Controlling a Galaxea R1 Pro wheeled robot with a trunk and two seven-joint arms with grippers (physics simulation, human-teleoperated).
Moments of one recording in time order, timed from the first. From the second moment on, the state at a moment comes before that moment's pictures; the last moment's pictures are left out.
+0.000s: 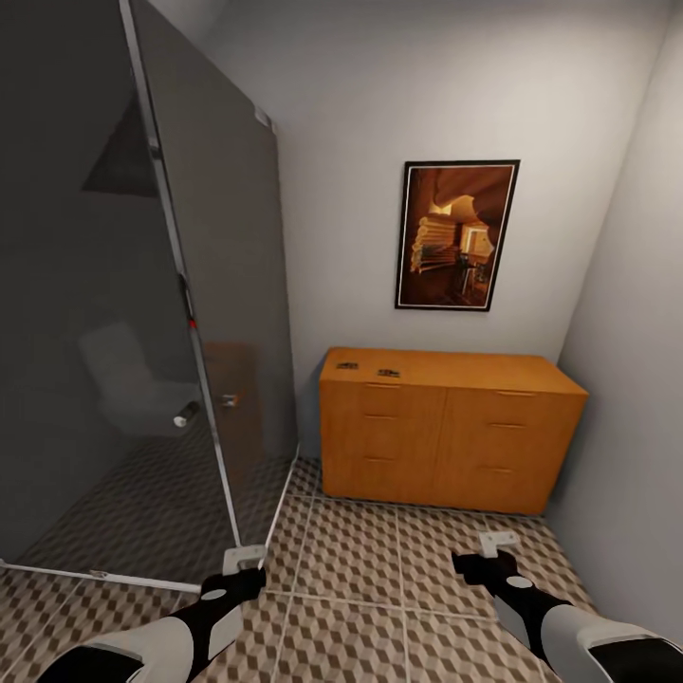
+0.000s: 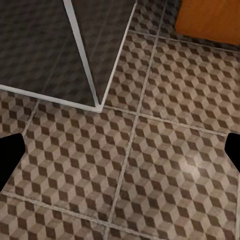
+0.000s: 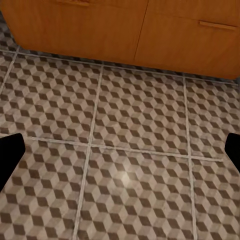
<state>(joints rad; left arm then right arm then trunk) -0.72 -0.07 -0.17 0.05 0.26 -0.18 0.17 -0.75 -0.10 0.14 0.03 -0.09 -0.22 0.01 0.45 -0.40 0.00</state>
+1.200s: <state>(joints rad) -0.72 -0.07 -0.17 0.05 0.26 -0.18 0.17 -0.75 -0.10 0.14 0.03 -0.09 -0.22 0.01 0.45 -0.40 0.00</state>
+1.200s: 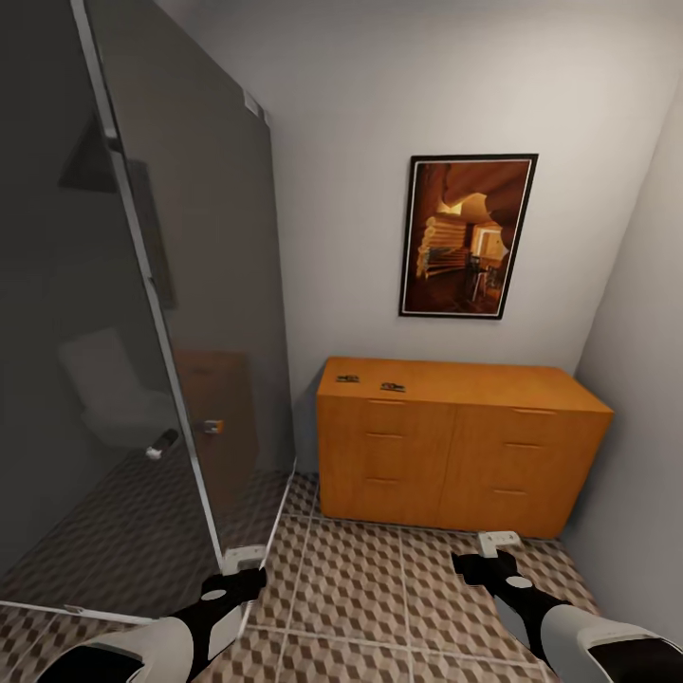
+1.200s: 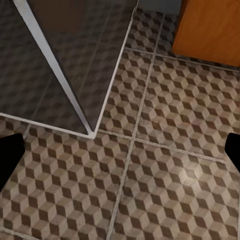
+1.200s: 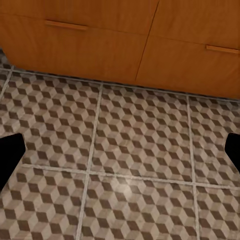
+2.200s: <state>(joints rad) -0.72 -0.07 -0.17 0.05 0.26 -0.17 0.18 -0.75 -0.10 0.14 0.03 -0.09 -0.22 0.01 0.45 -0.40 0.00</state>
